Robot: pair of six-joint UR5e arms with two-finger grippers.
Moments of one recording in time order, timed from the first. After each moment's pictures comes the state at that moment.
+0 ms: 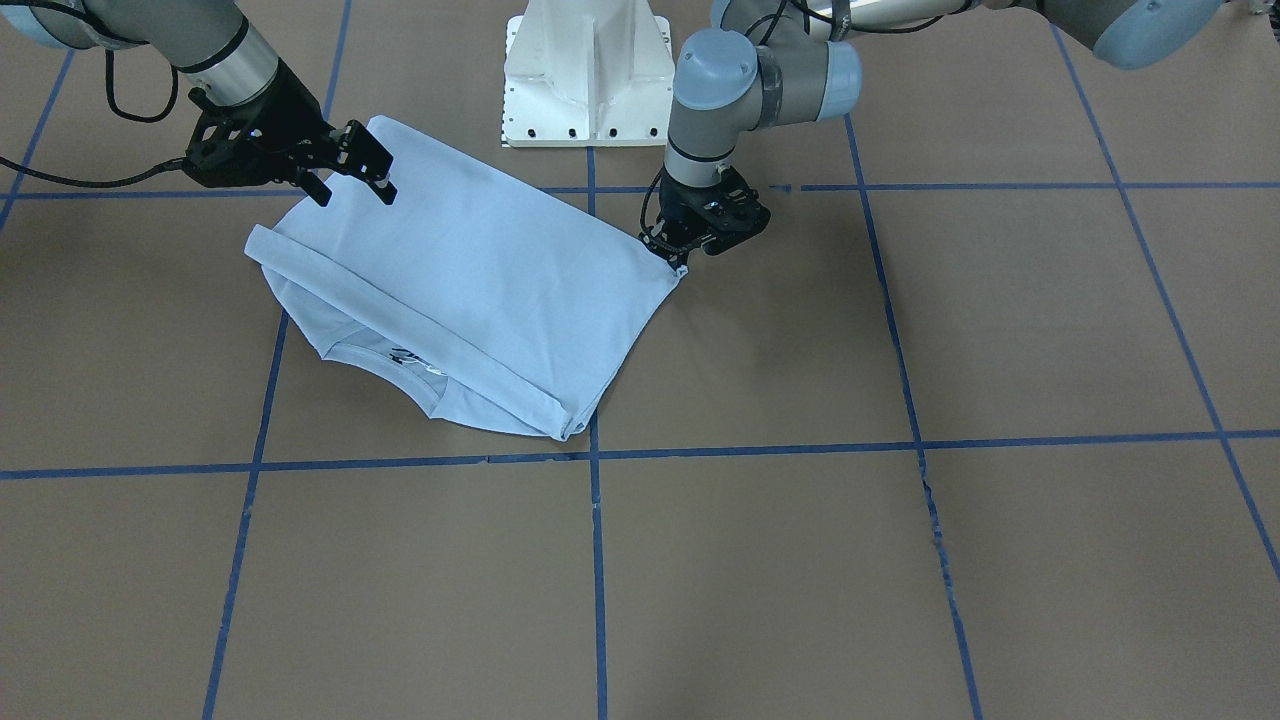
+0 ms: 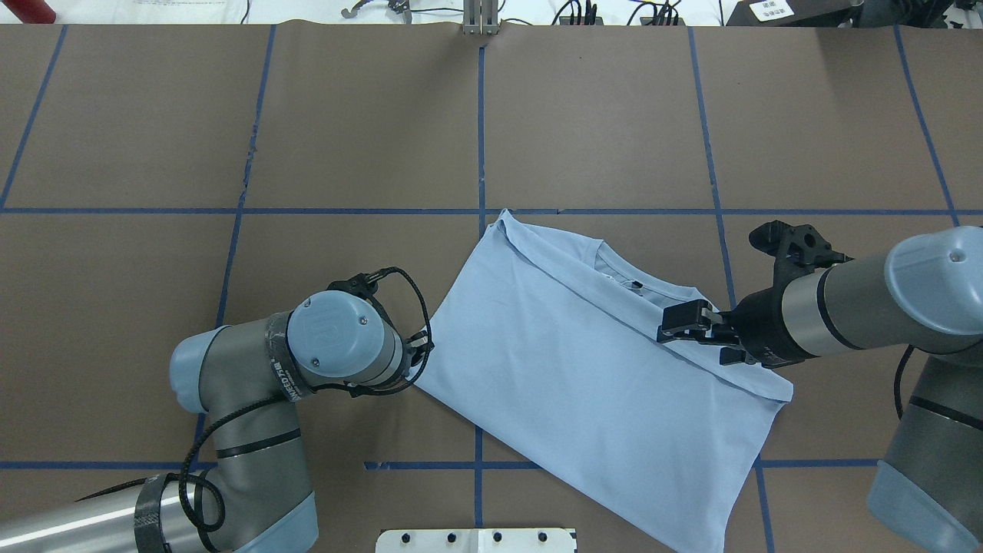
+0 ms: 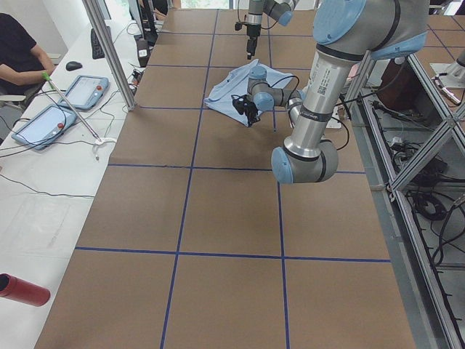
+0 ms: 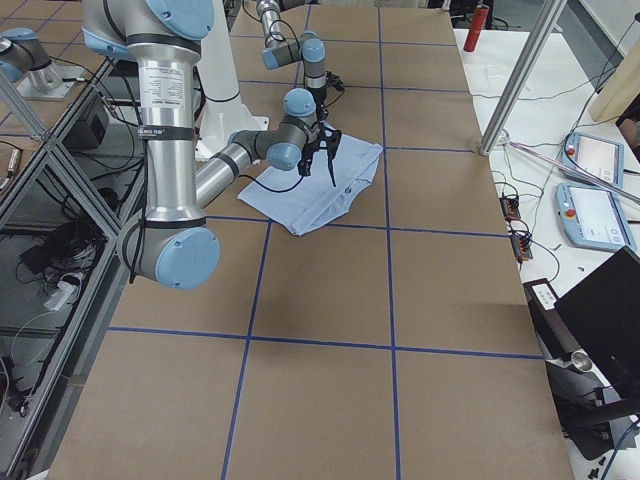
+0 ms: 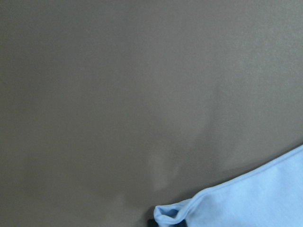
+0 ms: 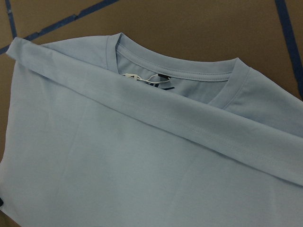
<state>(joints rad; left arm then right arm) -0.35 -2.11 -1.73 -1.71 -1.74 -1.88 0.58 -1.55 2.14 -1.13 2.00 1.53</state>
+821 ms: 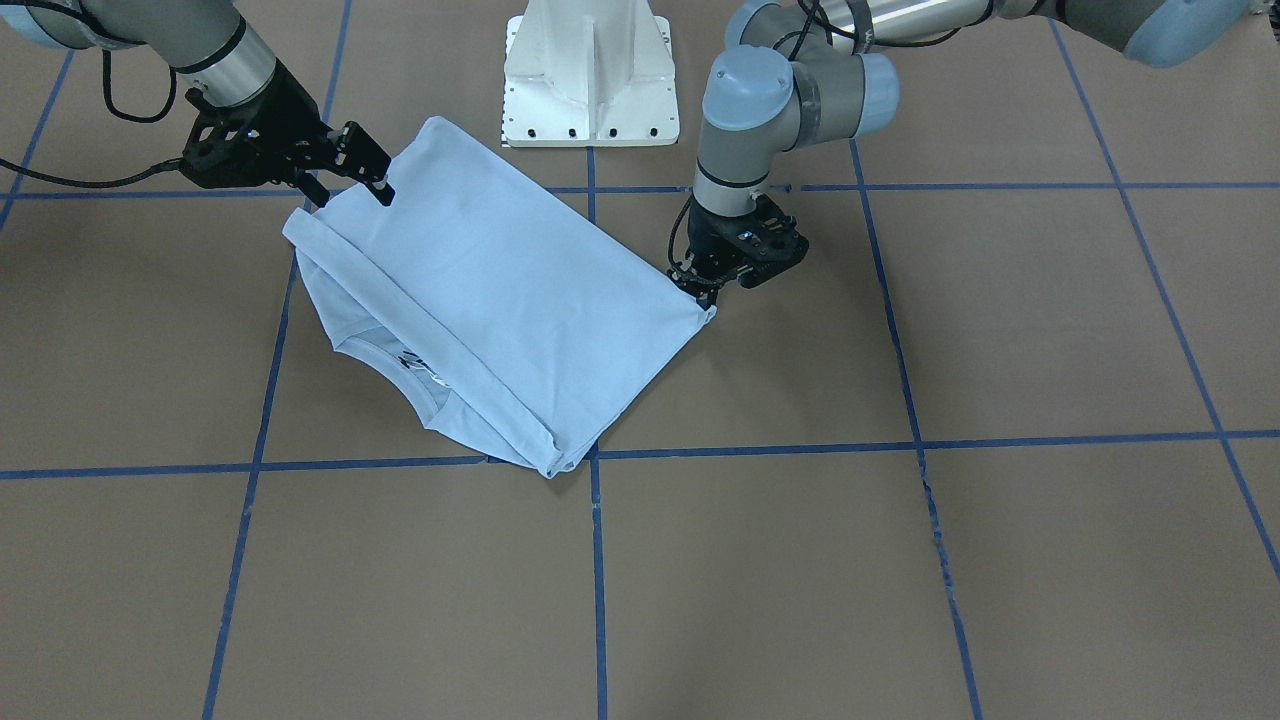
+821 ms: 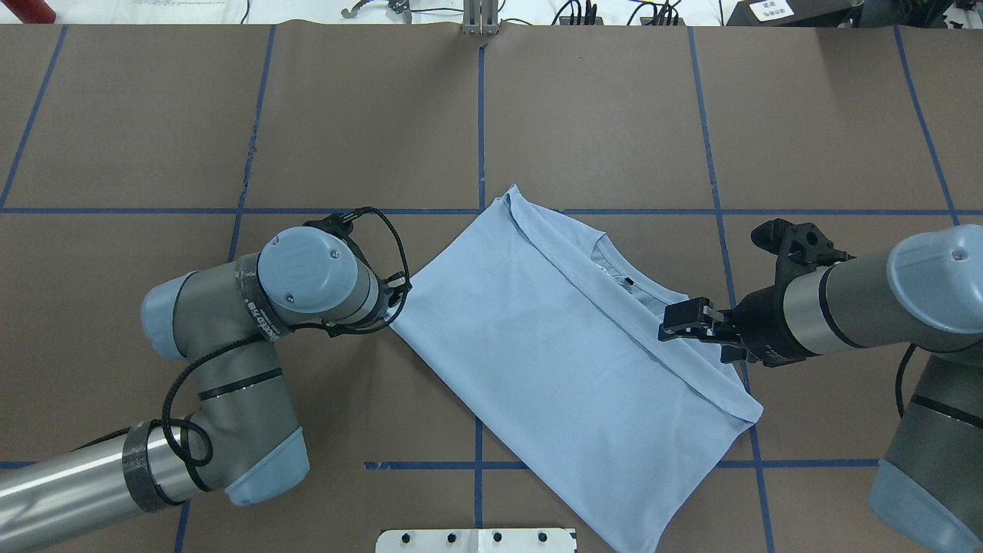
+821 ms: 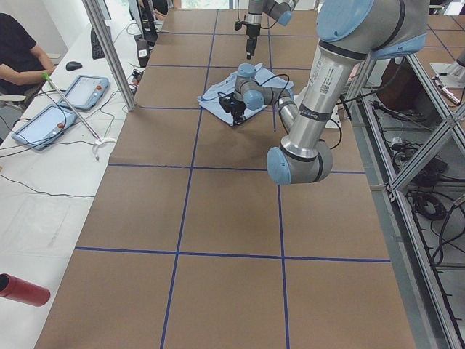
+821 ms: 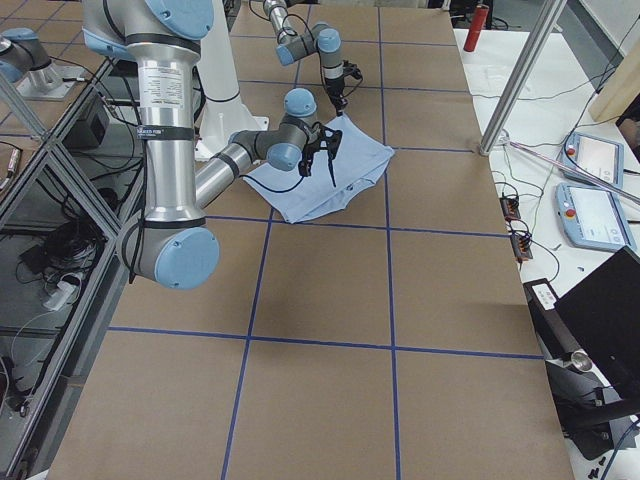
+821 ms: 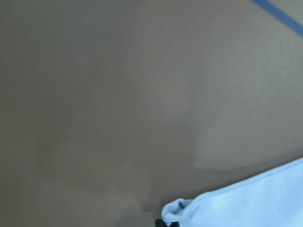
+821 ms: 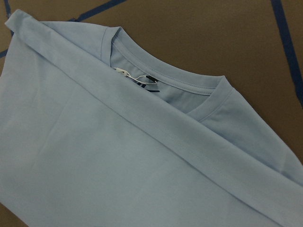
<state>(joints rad) -0.49 -2.12 -1.70 -1.70 -1.73 -1.79 0.58 -1.55 2.14 -1.13 2.00 1.53</state>
